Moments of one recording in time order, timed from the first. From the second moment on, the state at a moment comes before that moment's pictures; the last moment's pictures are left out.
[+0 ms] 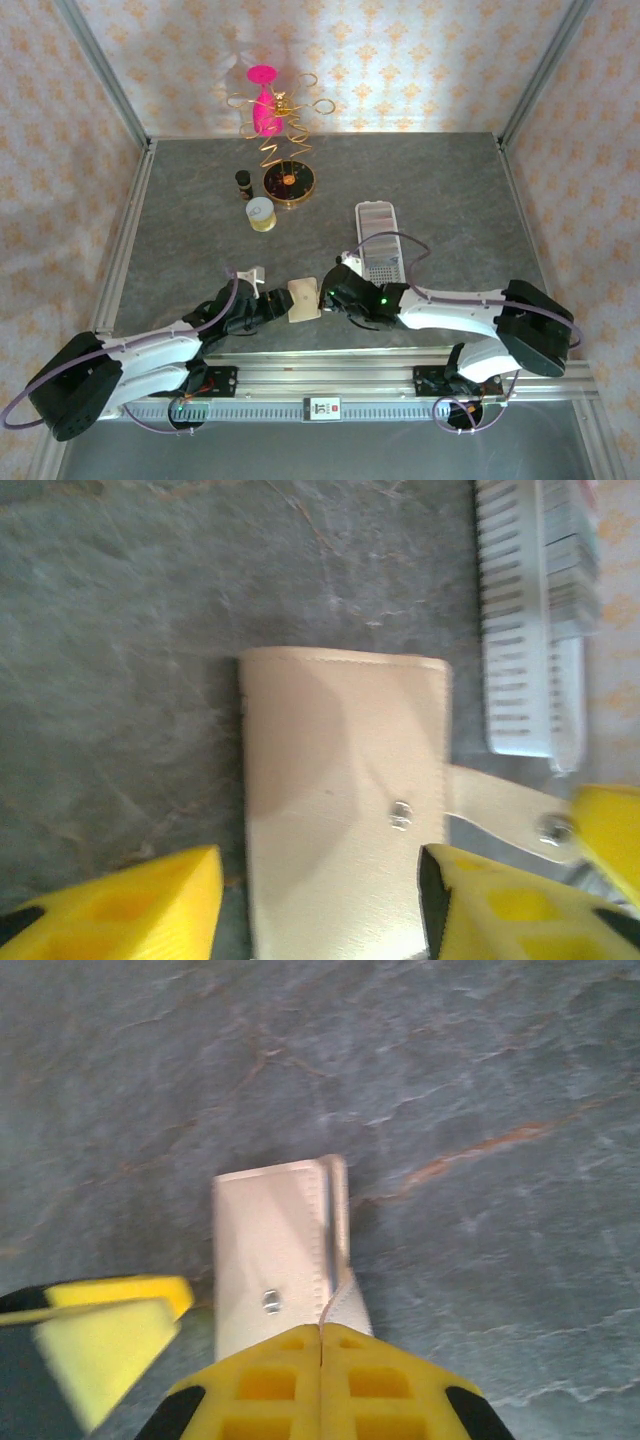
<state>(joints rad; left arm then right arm) -0.67 1.01 0.13 0.25 0.11 -1.04 1.10 1.38 0.70 -0.13 0.21 1.06</state>
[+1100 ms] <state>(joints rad) -0.67 1.04 0.28 -0.02 -0.14 -0.91 1.09 1.32 0.64 -0.15 0.26 1.12</state>
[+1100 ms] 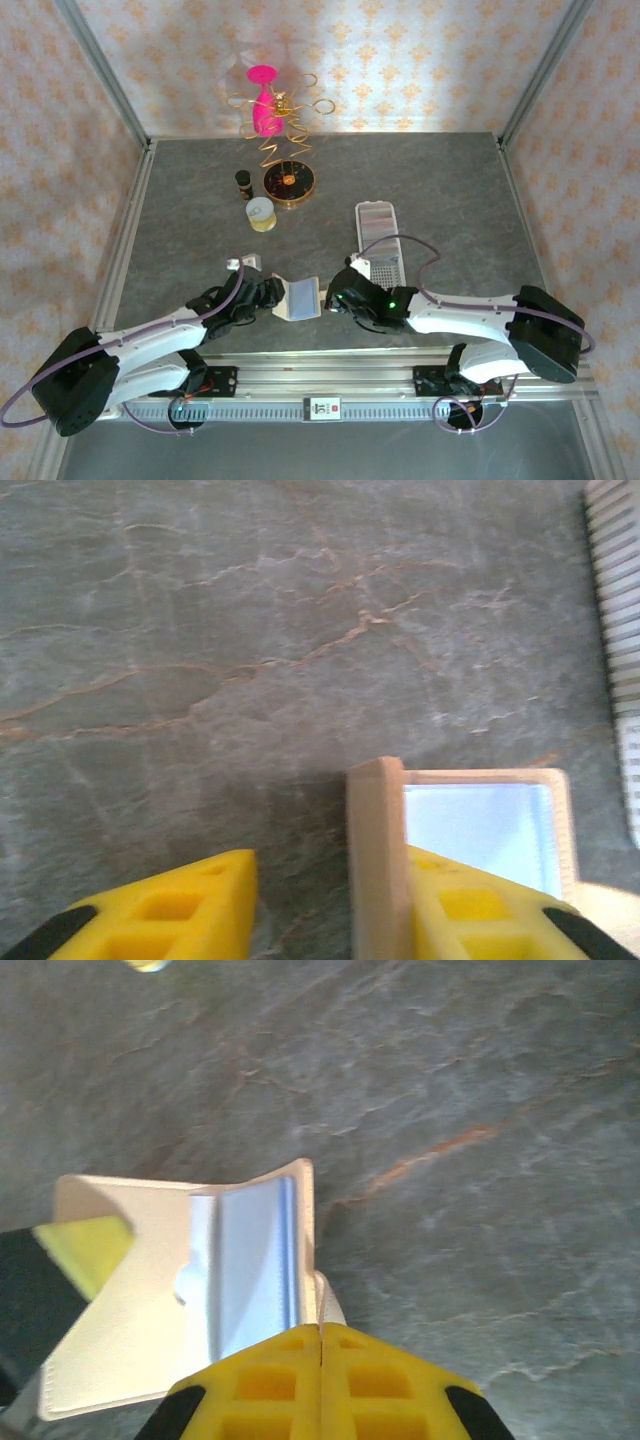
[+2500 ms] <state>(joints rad) -0.65 0.99 0.12 0.20 0.02 -0.96 1.19 1.57 0.82 -0.30 0.18 1.07</state>
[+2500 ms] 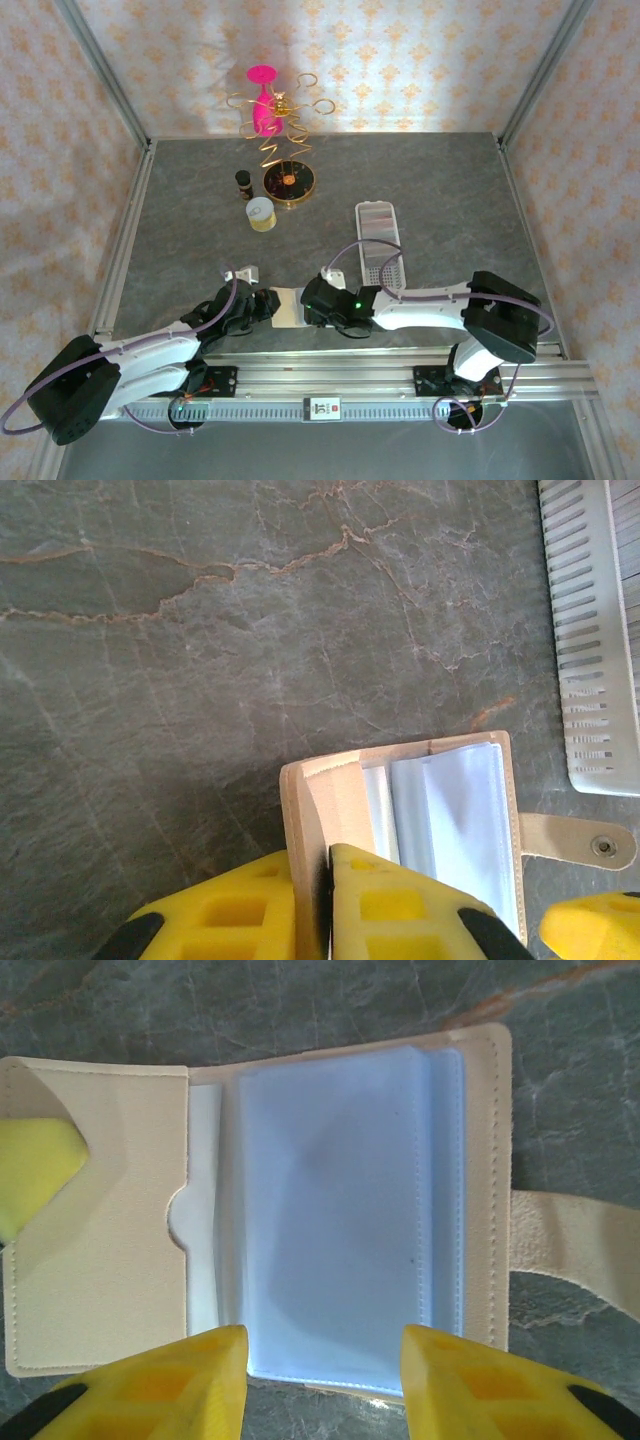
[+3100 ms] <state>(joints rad) -0.65 1.06 0.11 0.26 0.03 -0.96 1.19 1.64 0.84 -0.22 0.15 1.08</state>
